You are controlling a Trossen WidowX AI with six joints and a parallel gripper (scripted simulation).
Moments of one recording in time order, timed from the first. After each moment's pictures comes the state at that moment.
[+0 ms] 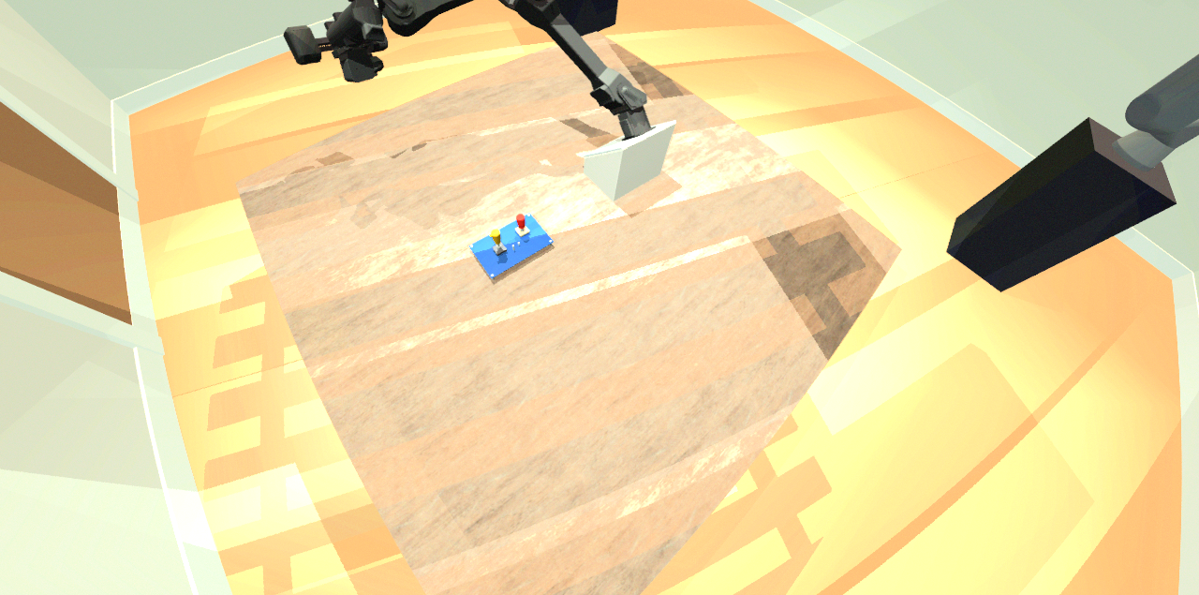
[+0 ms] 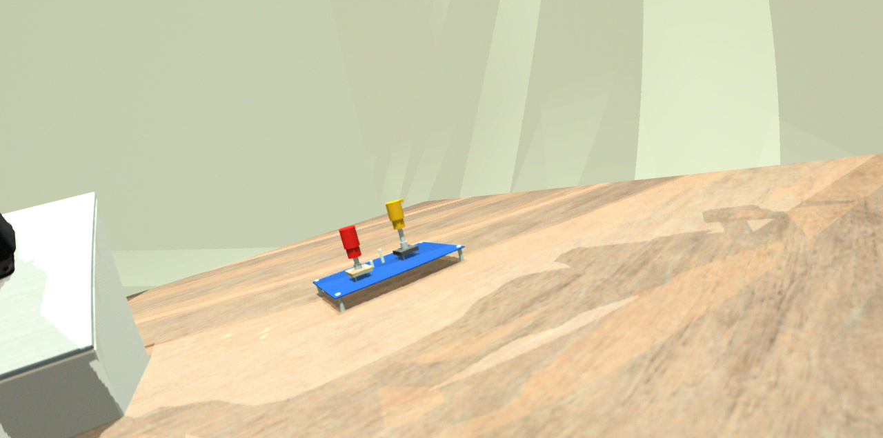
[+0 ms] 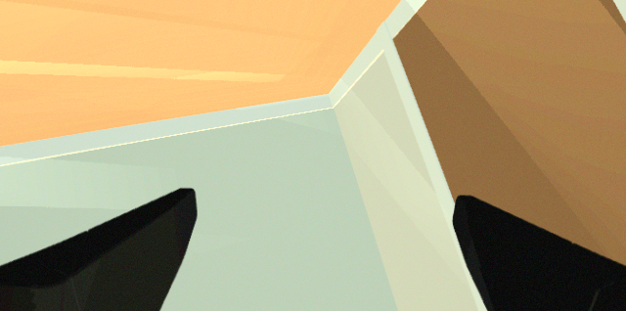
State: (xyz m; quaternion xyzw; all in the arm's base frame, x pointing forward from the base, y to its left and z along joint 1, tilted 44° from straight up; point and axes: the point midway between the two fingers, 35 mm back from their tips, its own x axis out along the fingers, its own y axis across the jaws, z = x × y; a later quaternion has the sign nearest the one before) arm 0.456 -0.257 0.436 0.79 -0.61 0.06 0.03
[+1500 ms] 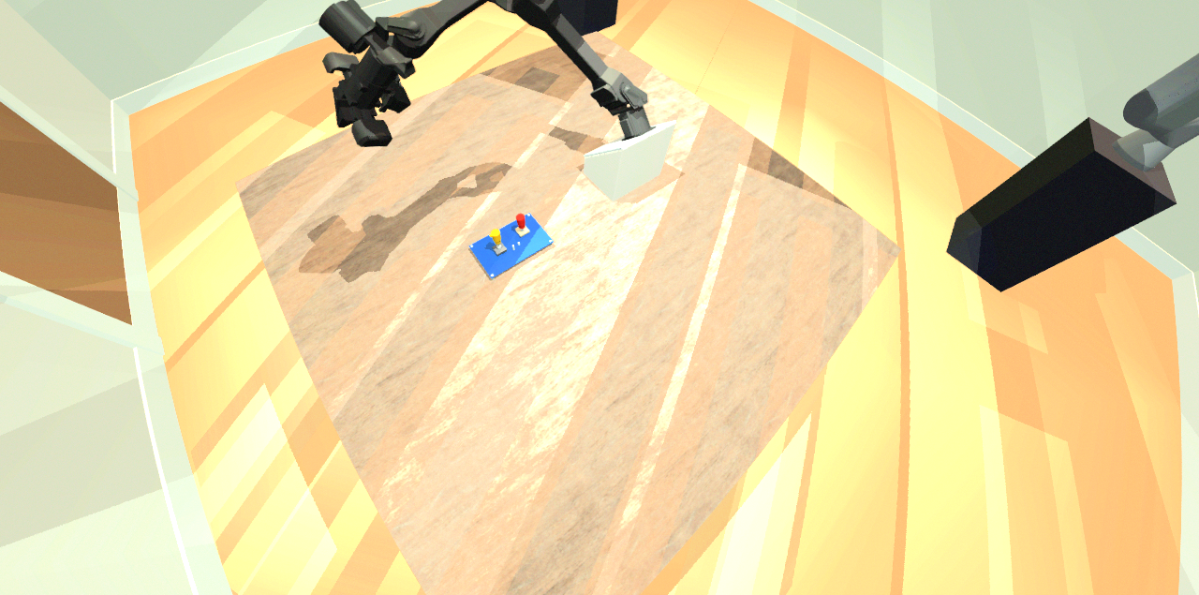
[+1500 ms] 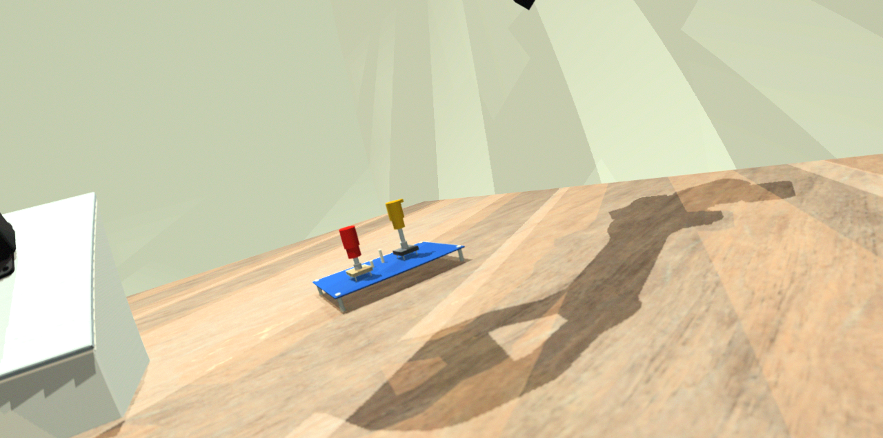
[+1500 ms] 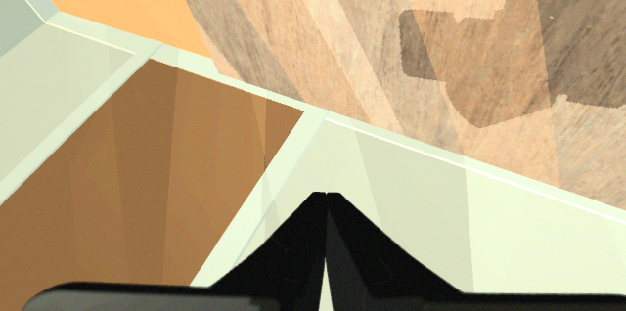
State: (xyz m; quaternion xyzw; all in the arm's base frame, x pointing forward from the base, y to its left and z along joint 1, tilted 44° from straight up) arm 0.508 -0.194 0.289 0.71 -0.37 -0.38 0.46
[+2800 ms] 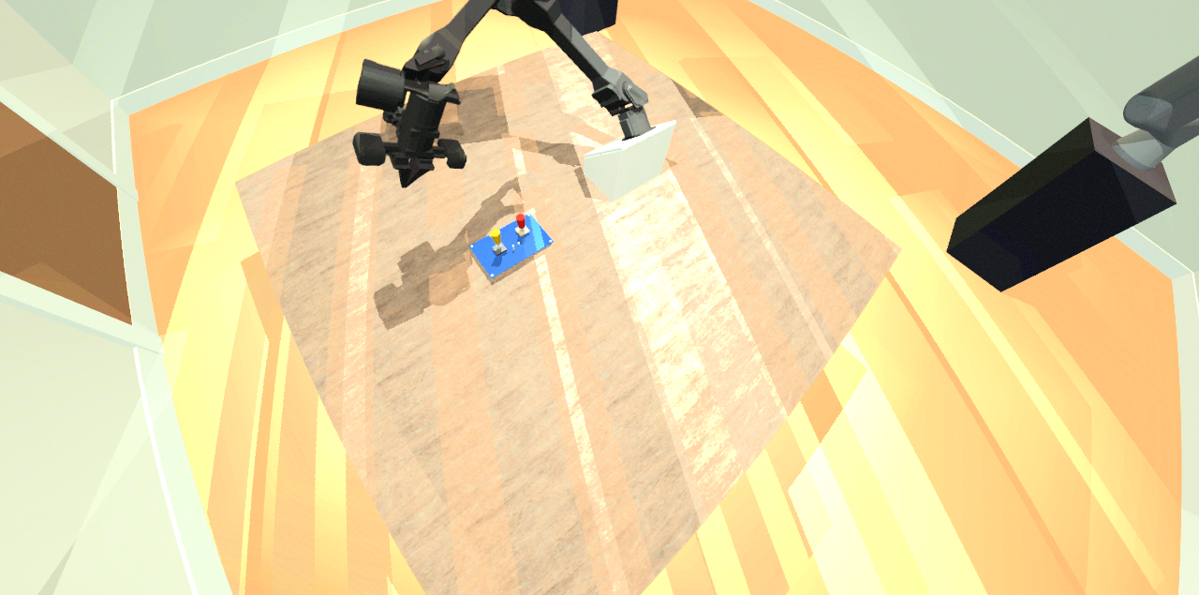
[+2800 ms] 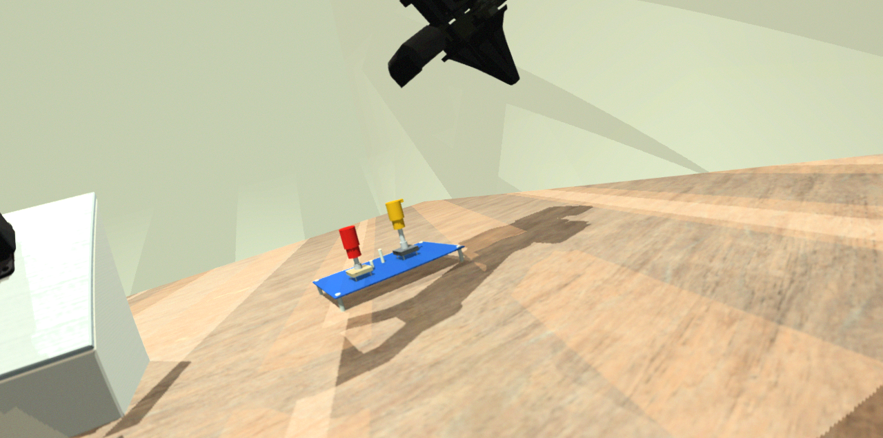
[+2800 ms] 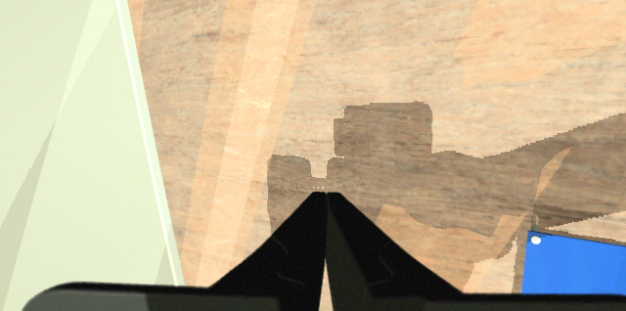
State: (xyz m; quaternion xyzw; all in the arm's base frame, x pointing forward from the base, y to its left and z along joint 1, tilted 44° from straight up) arm 0.483 -0.123 0.142 0.37 0.09 -0.56 0.74
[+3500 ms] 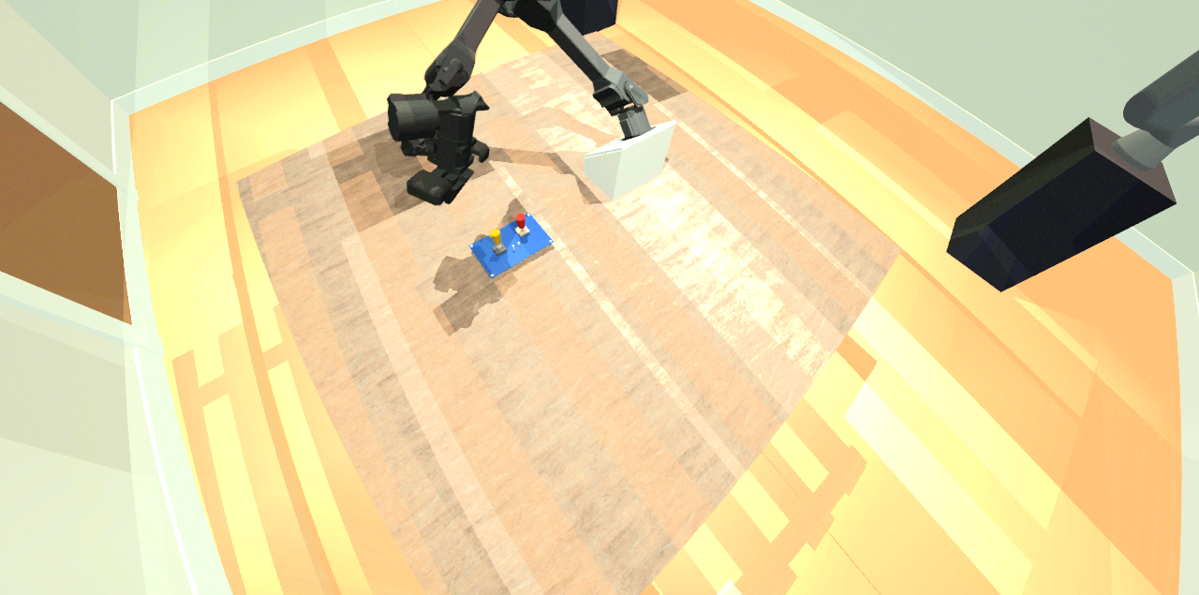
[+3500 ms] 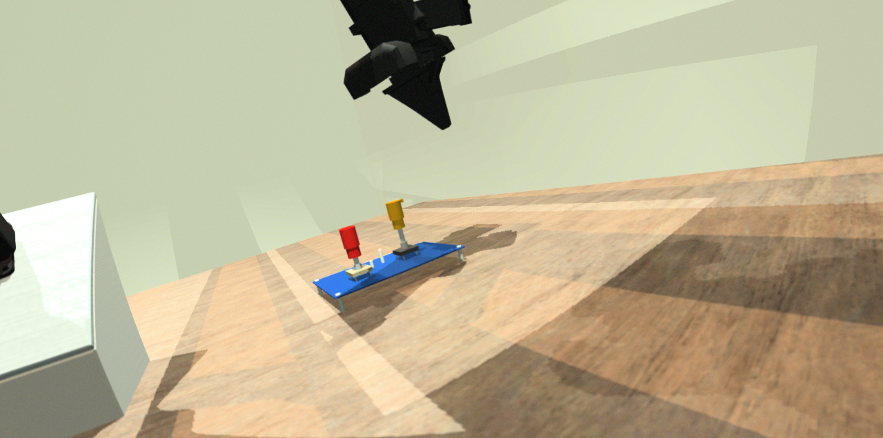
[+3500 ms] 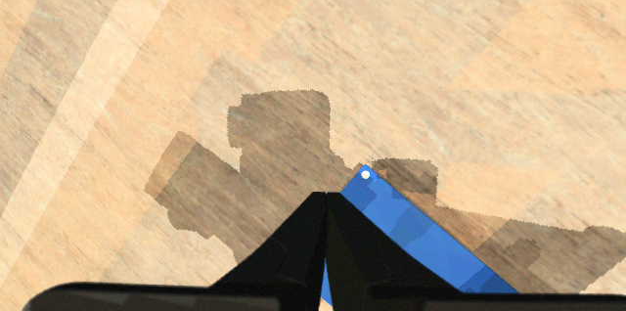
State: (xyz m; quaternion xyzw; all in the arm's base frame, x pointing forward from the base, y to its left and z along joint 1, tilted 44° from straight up) arm 0.439 -0.089 0.080 0.12 0.35 -0.51 0.77
